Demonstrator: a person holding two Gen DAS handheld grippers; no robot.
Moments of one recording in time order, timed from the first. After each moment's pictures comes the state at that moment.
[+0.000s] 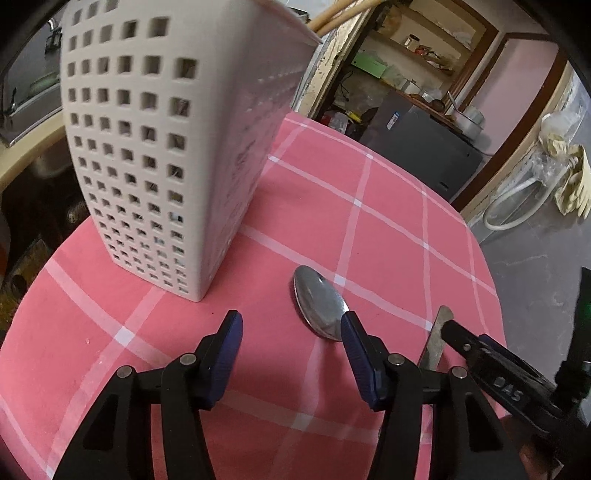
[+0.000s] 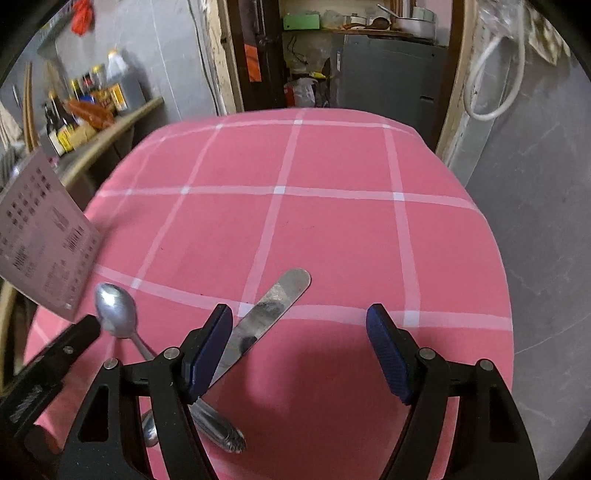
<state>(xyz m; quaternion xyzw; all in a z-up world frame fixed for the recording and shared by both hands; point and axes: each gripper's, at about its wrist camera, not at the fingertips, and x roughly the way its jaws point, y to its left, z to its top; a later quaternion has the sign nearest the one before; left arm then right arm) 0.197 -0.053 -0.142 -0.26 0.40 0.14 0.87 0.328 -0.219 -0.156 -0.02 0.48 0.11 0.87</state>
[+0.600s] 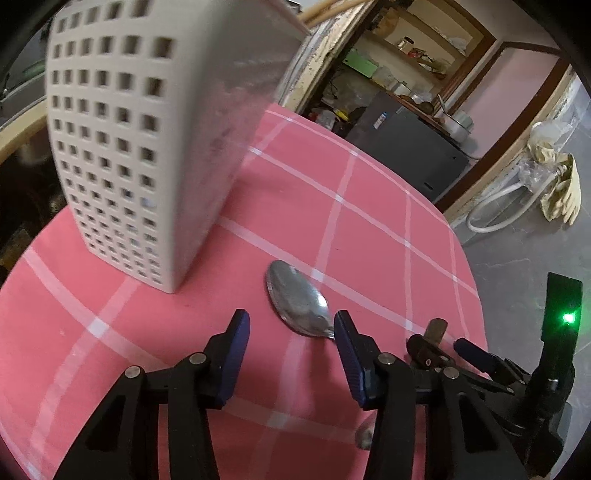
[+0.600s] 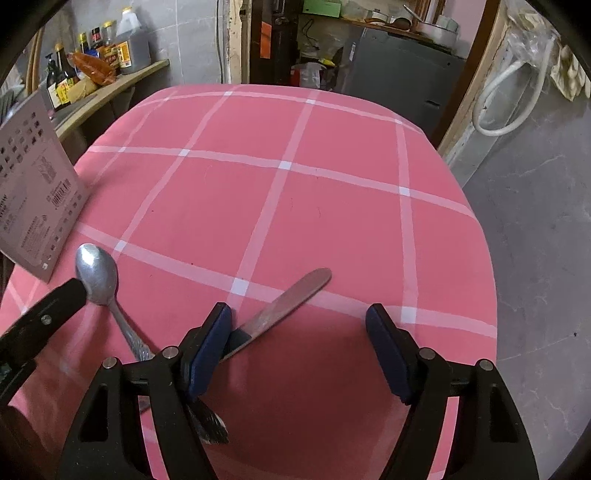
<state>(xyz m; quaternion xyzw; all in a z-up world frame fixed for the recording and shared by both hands) 0.203 -0.054 -0.146 -0.29 0.39 0.10 0.87 0.316 -0.215 -0.147 -0.08 0.50 0.11 0.86</state>
